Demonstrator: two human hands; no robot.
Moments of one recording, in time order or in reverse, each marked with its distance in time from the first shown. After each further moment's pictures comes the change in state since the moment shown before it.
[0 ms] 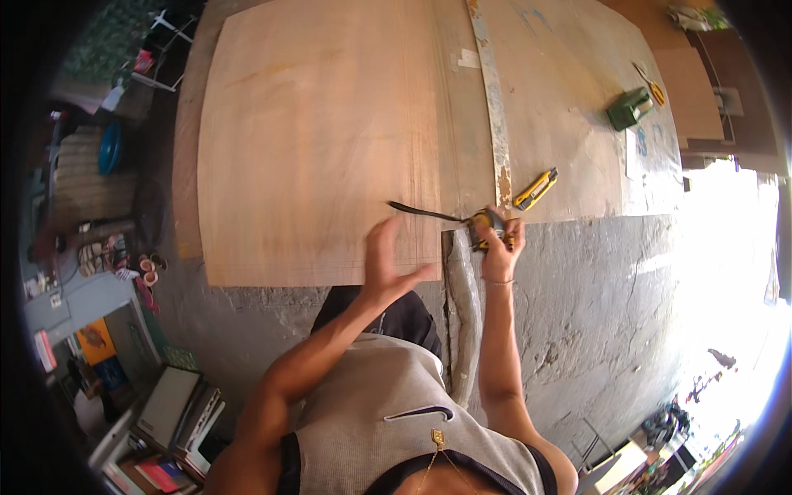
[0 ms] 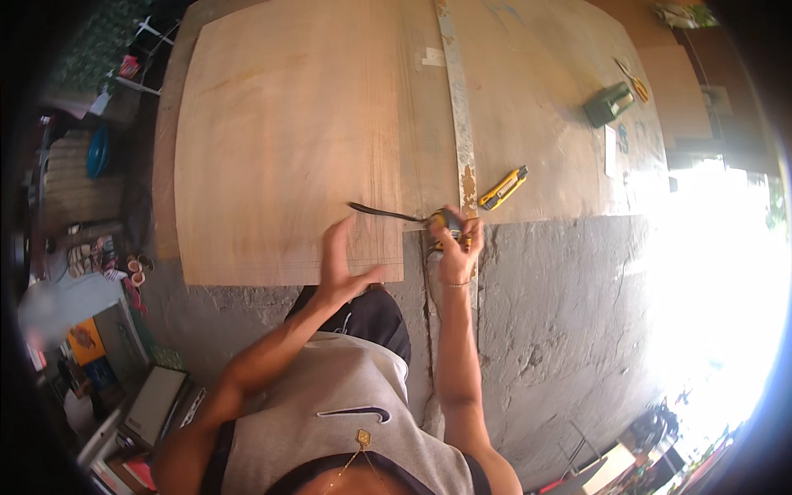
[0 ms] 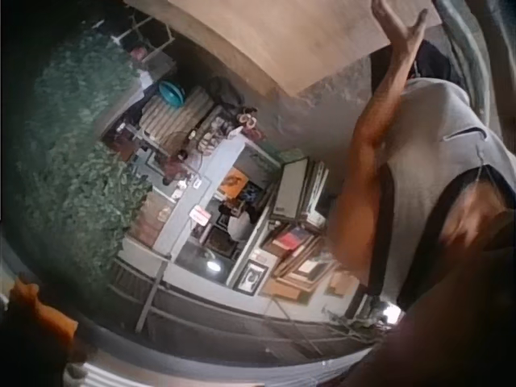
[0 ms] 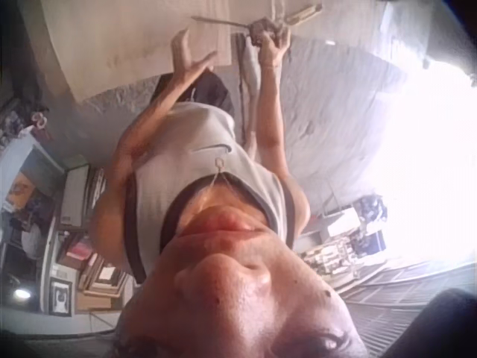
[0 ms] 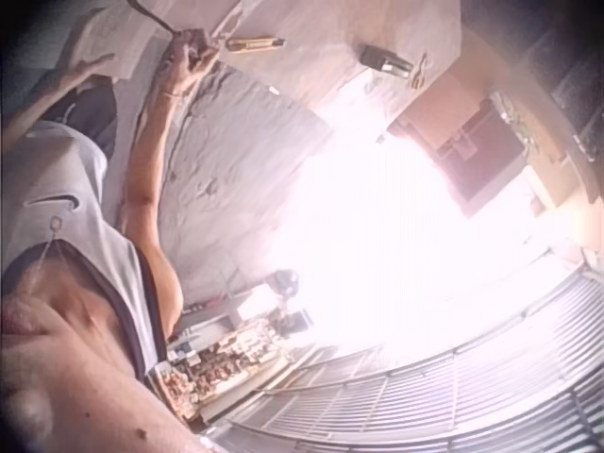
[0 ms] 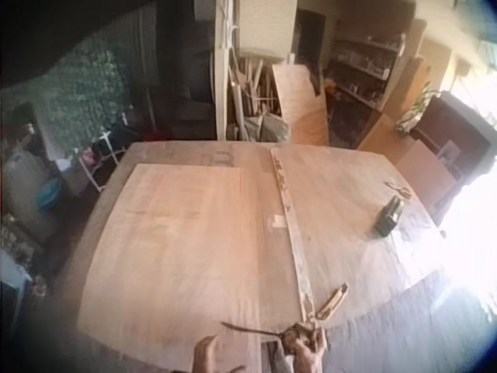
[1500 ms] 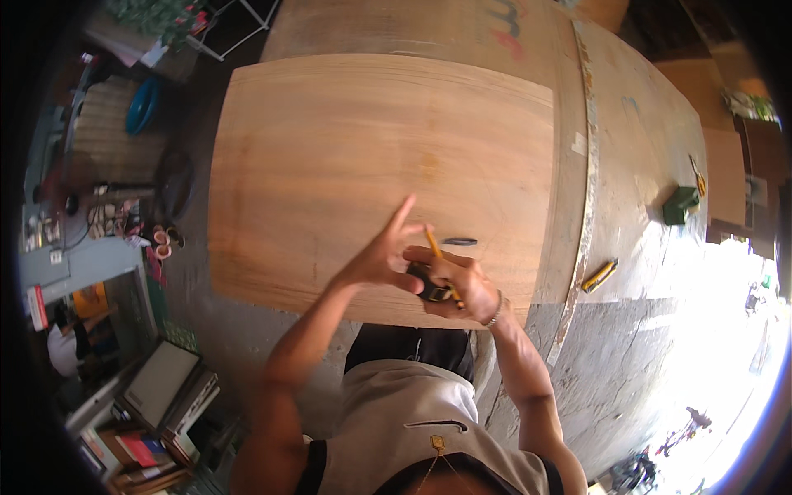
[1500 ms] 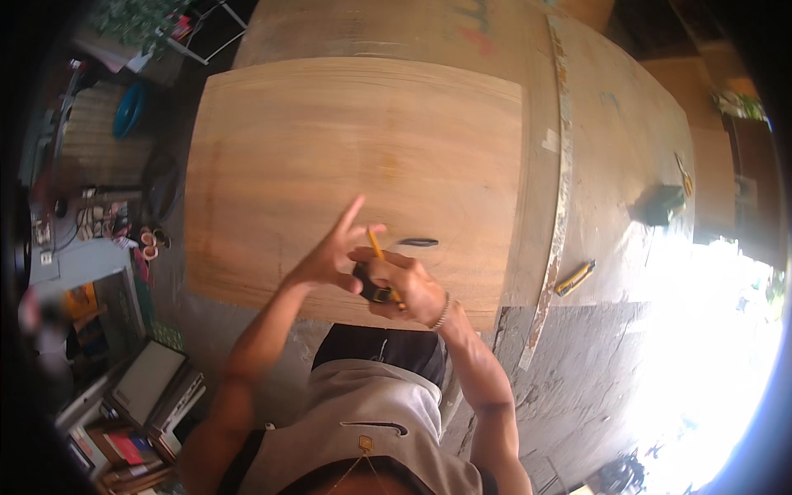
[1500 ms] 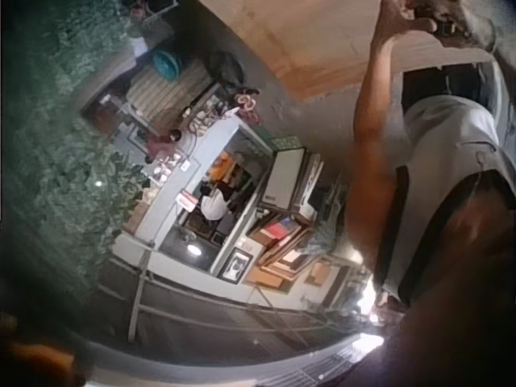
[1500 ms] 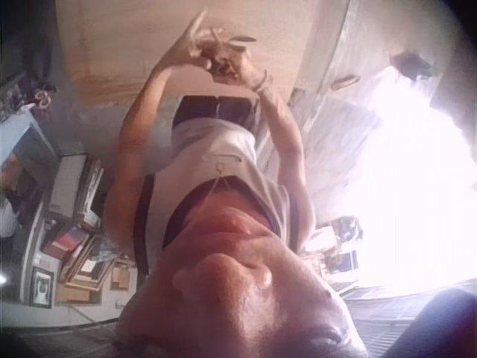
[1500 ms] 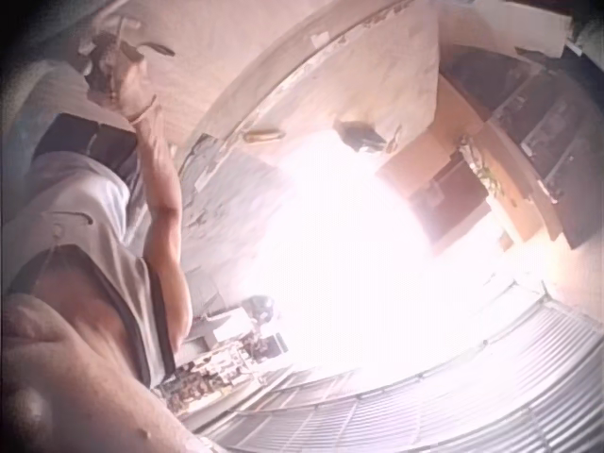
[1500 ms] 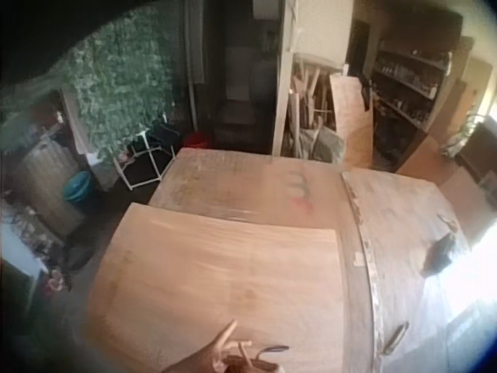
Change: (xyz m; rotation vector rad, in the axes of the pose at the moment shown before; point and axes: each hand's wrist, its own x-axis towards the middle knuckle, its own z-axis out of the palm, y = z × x) left_hand 0.145 -0.075 -0.224 -0.815 -0.466 -0.368; right_hand -0.012 -0.023 0.282 -0.475 -1.307 -0.239
